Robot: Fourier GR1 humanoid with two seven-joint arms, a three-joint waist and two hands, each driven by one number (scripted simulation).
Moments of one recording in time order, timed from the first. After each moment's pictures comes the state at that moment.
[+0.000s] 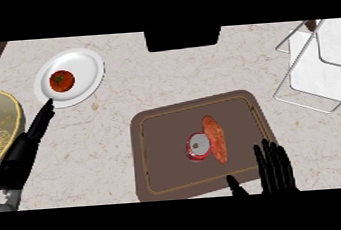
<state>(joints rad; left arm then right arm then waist) -0.05 0.64 -0.29 -1.44 0.19 0.22 -0.15 0.38 -0.03 0.36 -1.58 1.32 -0.89 0.05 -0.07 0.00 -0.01</state>
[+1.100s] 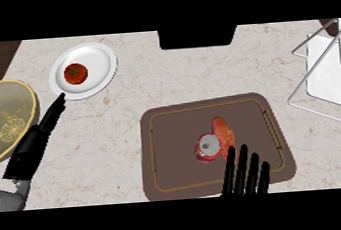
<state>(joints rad) -0.11 0.60 -0.31 -1.39 0.17 0.16 -0.16 0.26 -0.01 0.84 -1.74 1.96 -0.09 1.11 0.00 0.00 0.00</state>
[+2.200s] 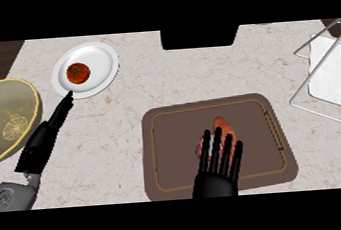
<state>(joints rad) -0.15 0.53 -0.28 -1.32 0.12 0.13 -0.18 -0.05 -0.02 0.91 -1.53 1.88 0.02 1.23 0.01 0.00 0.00</state>
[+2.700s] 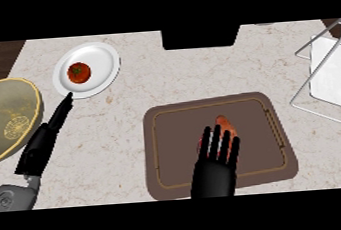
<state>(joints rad) -0.13 0.52 -0.26 -1.33 0.09 0.12 -0.18 -0.12 -0.01 0.86 -1.48 1.81 0.01 1.23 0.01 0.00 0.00</state>
